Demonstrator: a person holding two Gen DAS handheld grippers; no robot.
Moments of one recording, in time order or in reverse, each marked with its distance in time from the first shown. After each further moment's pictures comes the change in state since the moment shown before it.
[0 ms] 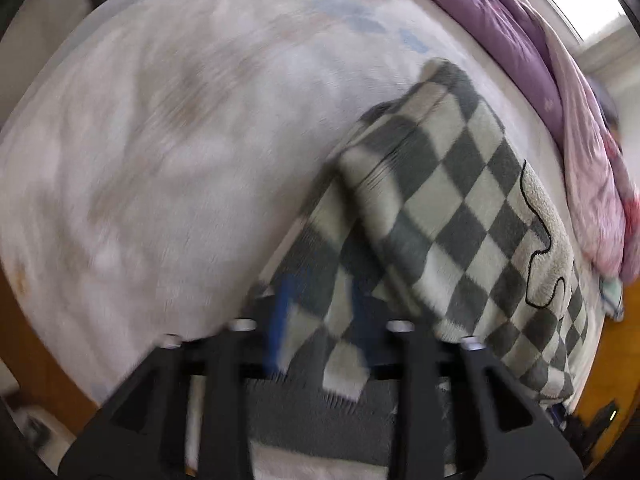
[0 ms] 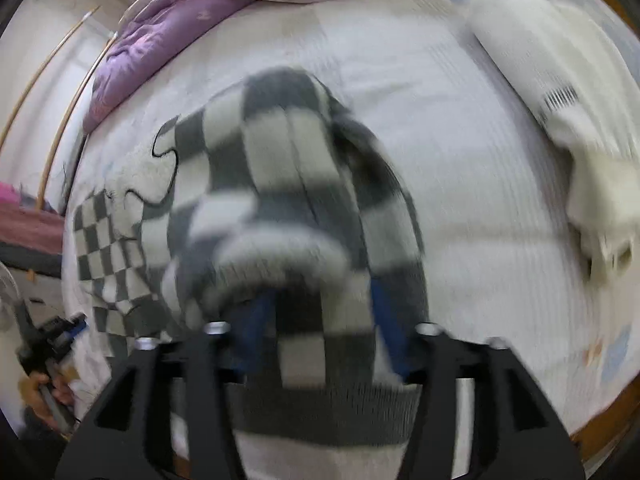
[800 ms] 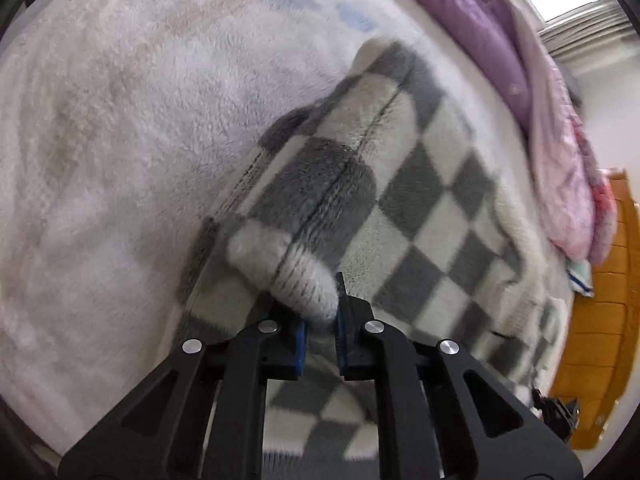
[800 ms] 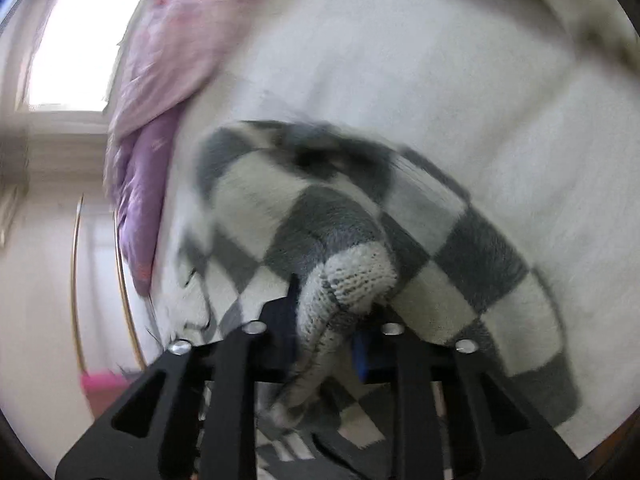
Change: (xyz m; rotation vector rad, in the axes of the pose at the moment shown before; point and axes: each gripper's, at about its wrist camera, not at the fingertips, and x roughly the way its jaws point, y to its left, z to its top) left arm 0.035 -0.045 0.047 0.100 0.089 -0.215; right arm 0.029 -0.025 0.010 0.546 -0.143 0.263
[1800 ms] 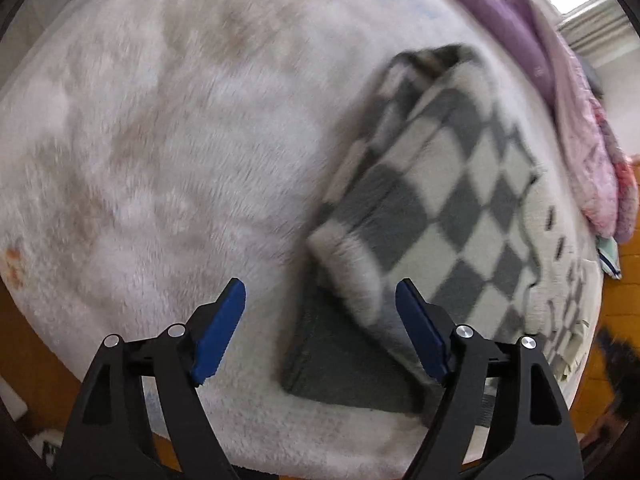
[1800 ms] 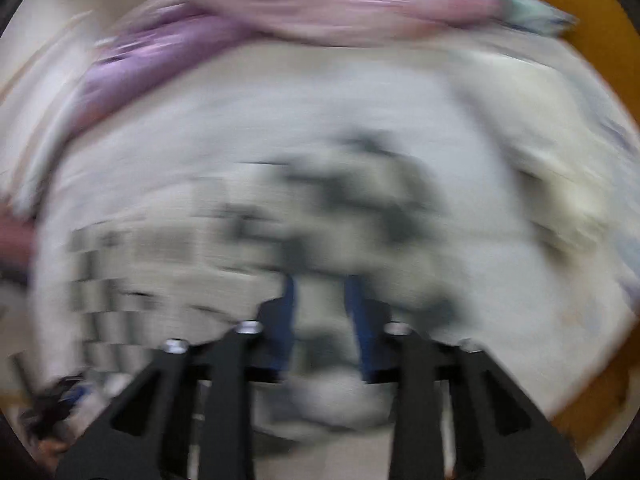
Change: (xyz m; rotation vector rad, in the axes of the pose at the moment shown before) left arm -0.028 0.076 -0.092 -0.008 -0.002 0.158; right arm -0.005 0.125 -0.101 -0.703 -0.029 -0.349
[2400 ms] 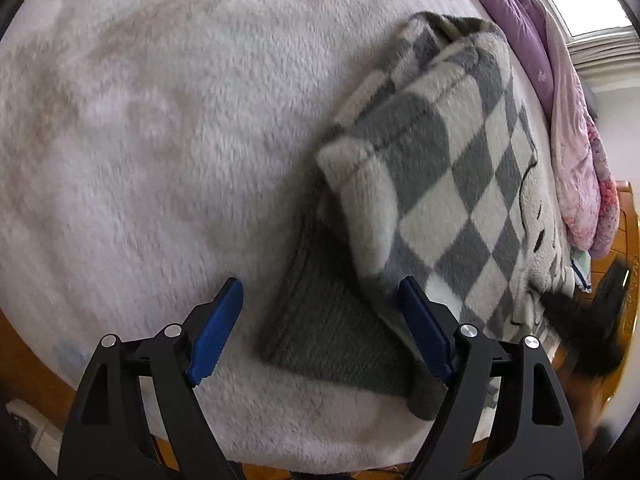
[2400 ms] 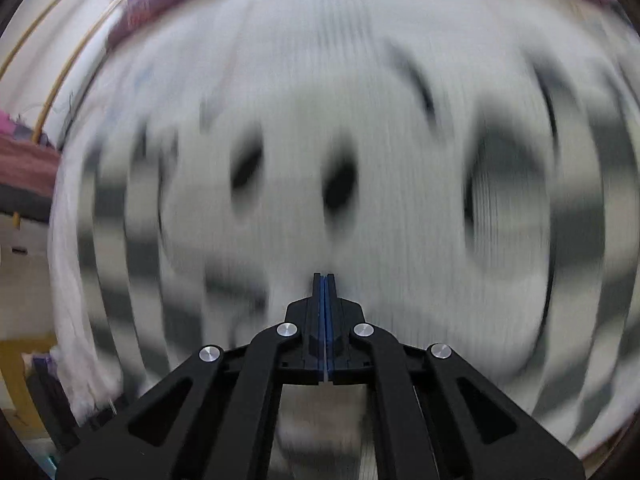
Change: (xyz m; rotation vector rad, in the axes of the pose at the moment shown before) left arm 0.023 0.014 -0.036 -0.098 0.075 -0.138; right arm 0.132 0.096 -0.030 -0.087 0.276 0.103
